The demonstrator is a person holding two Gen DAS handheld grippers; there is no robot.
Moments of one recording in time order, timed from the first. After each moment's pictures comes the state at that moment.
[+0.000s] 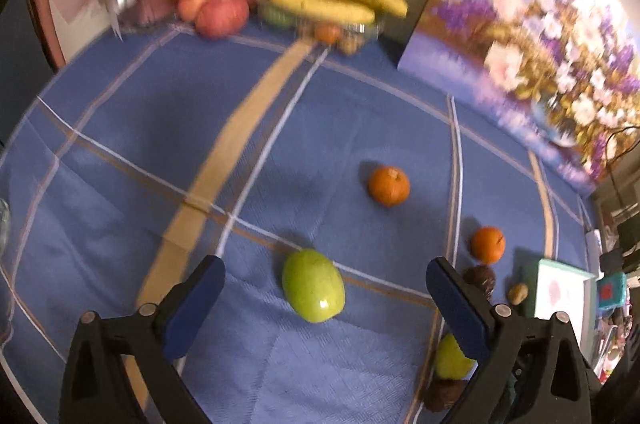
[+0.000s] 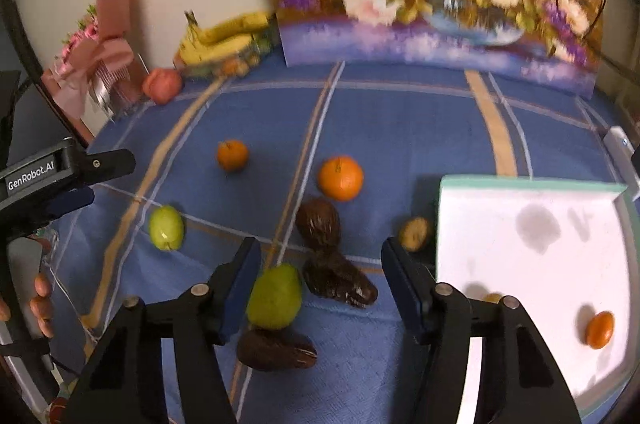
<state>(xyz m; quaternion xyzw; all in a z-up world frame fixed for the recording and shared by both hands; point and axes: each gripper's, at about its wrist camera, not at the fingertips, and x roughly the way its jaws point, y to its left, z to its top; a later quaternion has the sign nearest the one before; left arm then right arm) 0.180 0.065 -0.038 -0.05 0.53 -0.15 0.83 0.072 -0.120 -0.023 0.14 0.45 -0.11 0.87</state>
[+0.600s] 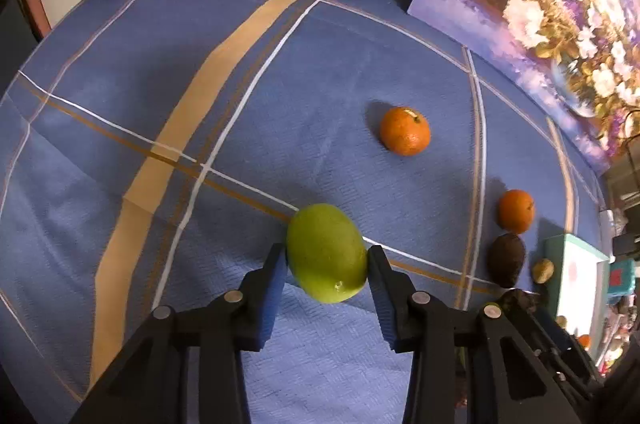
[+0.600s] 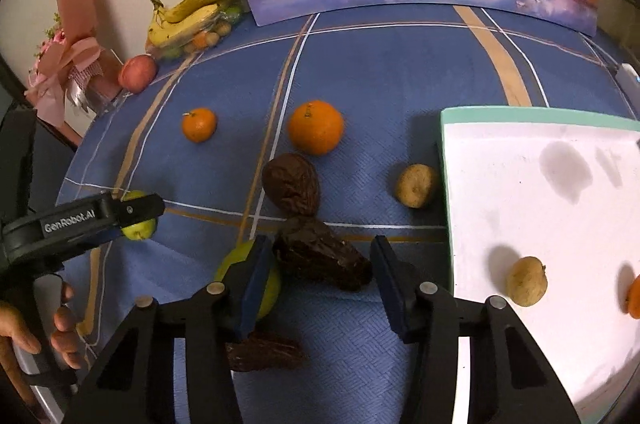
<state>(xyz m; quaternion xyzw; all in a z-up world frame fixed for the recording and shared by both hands) 0.182 0.053 -0.077 -0.05 0.58 -0.15 0.80 0.073 -0.139 -0.057 0.20 0.48 -0.11 0.85</state>
